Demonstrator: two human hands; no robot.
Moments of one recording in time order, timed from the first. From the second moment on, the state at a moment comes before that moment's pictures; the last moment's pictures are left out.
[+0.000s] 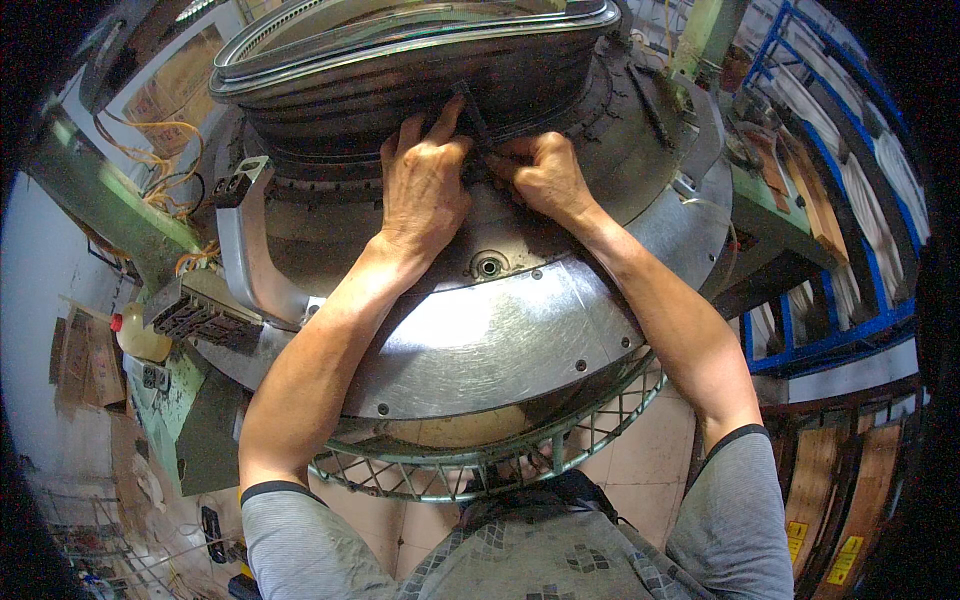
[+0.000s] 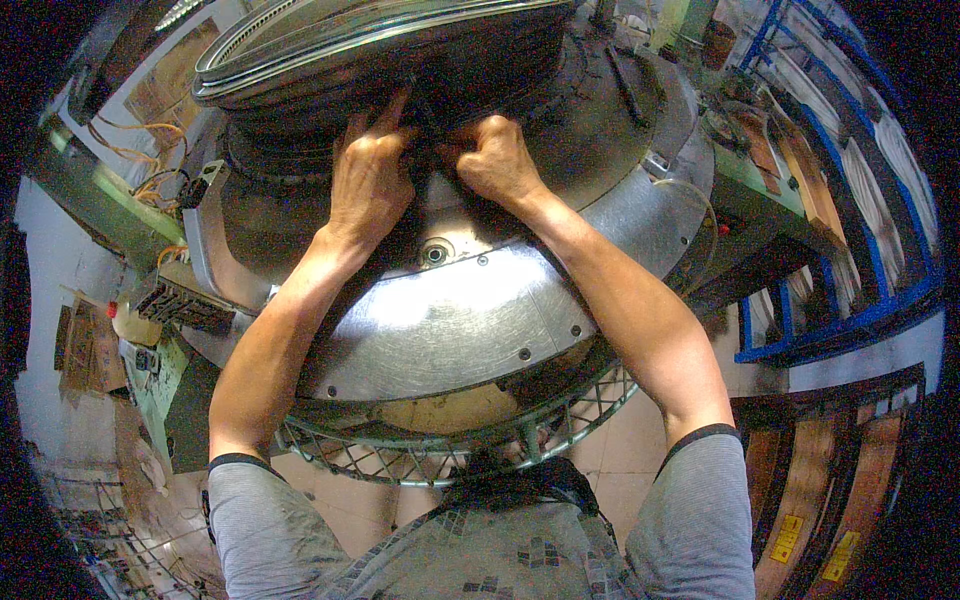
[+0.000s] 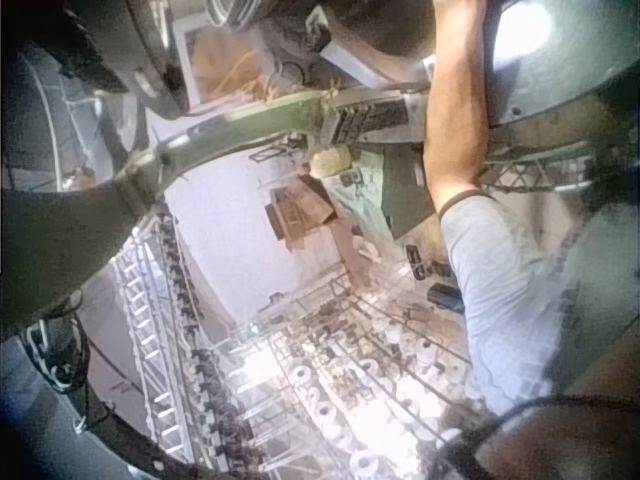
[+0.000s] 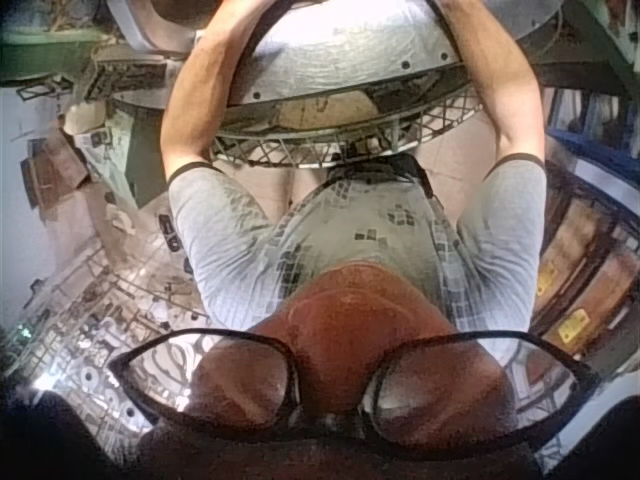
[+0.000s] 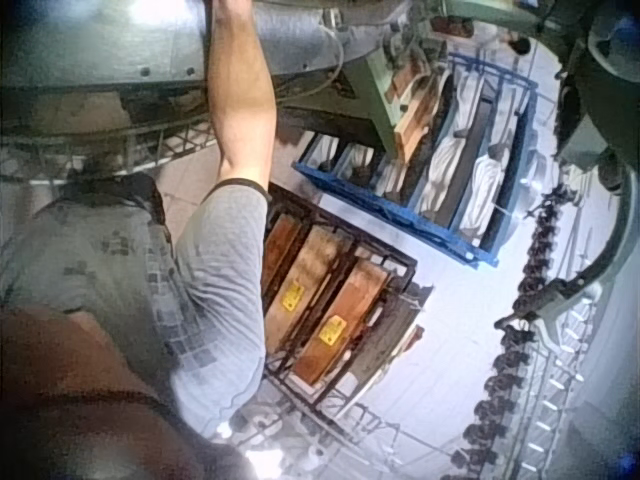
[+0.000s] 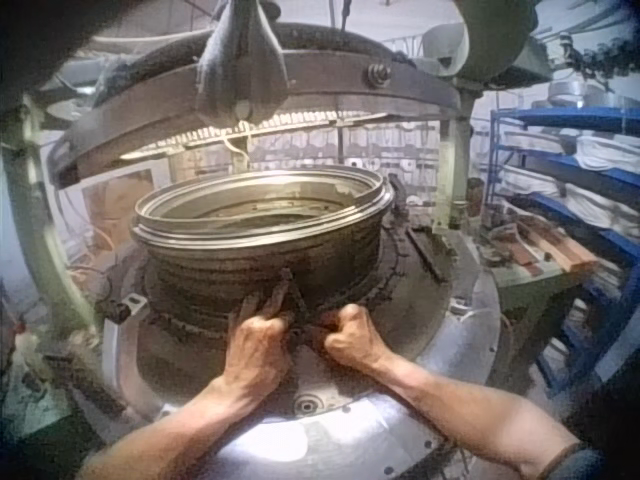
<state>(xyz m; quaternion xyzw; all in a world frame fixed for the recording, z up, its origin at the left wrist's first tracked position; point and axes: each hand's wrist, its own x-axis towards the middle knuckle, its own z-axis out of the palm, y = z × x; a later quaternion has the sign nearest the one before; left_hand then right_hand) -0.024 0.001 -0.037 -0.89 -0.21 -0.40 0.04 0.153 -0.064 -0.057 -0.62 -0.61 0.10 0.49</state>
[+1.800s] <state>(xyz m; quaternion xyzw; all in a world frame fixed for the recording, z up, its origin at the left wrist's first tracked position) -0.025 0.008 -0.037 -0.90 -0.19 -0.39 0.03 0.153 -0.062 -0.057 -0.64 -0.61 0.06 0.46</state>
